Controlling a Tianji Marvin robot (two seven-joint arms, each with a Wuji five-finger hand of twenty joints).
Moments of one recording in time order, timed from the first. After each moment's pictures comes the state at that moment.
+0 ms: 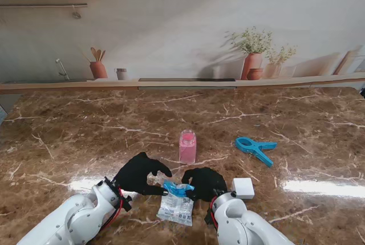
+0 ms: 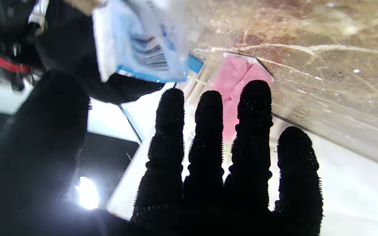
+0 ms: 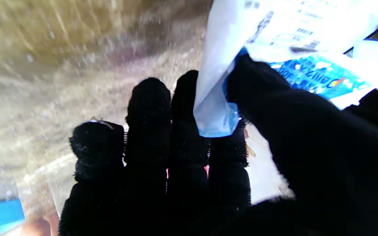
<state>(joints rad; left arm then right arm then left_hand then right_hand) 1.61 -1.10 -1.09 -1.42 0.76 -0.58 0.27 -1.69 -1.12 0.93 -1.68 -0.70 0.23 -0.20 0.43 -0.54 0.56 -0.17 0.81 -0.05 0.53 0.31 0.95 0.05 0.39 0.39 0.88 0.19 0.58 0.78 0.27 0.31 1.23 0.97 0.55 -0.86 1.20 -0.25 0.87 -0.20 0.83 0.89 1.22 -0.09 0.67 0.92 1.12 -0.03 0.97 0.85 0.78 0.05 1.50 0.85</state>
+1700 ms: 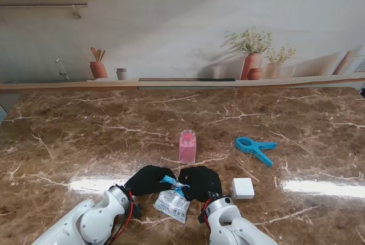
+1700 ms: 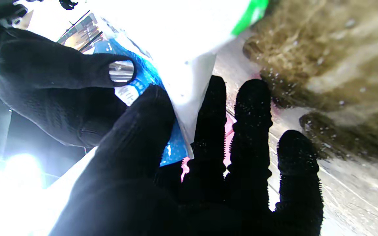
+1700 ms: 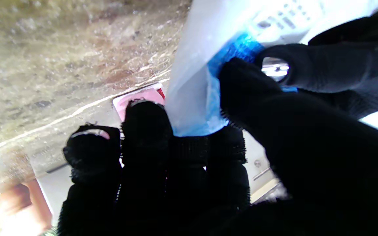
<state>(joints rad) 1.55 -1.13 -0.98 -1.33 0.45 -0.46 0.11 -1.67 -1.16 0.87 -1.59 -0.78 0.18 -0.40 1.01 -0.35 0.35 -0.19 0.76 -0.07 0.84 0.52 1.10 0.06 0.48 0.60 0.92 0.17 0.72 0.90 0.24 0.31 1.27 1.00 0.54 -0.96 1.36 -0.27 0.99 -0.16 0.88 0.83 1.27 -0.07 0.70 0.95 1.17 -0.01 1.17 0.91 0.80 0.09 1.58 0.86</state>
